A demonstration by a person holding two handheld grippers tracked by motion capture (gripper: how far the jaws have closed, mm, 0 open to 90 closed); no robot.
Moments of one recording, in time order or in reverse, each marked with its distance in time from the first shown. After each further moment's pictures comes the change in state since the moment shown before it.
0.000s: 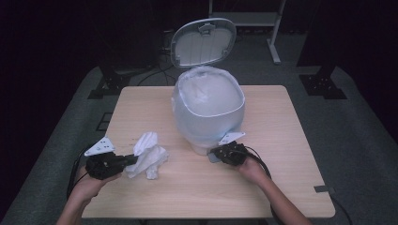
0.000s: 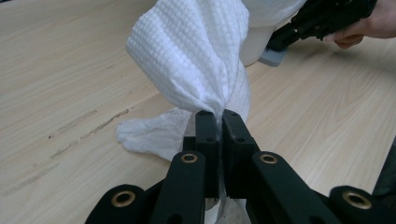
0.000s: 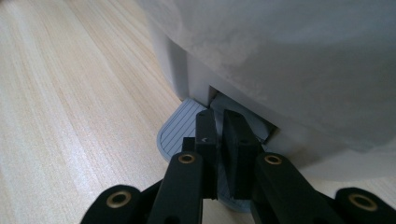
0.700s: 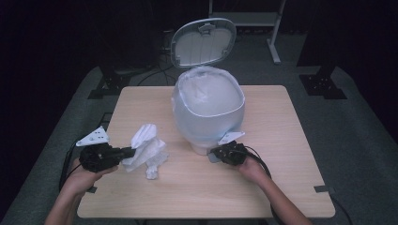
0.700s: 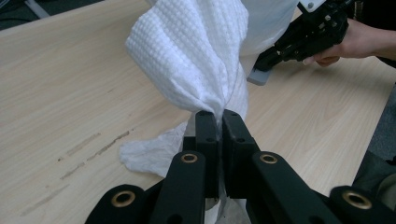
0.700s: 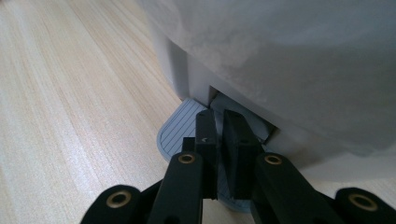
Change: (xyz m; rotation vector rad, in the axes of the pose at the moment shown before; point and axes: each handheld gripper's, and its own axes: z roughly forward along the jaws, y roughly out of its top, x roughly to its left) left arm -0.001 0.030 -0.019 -0.016 -0.027 0.011; right arm 0.000 0.001 0.001 0.005 0.004 0.001
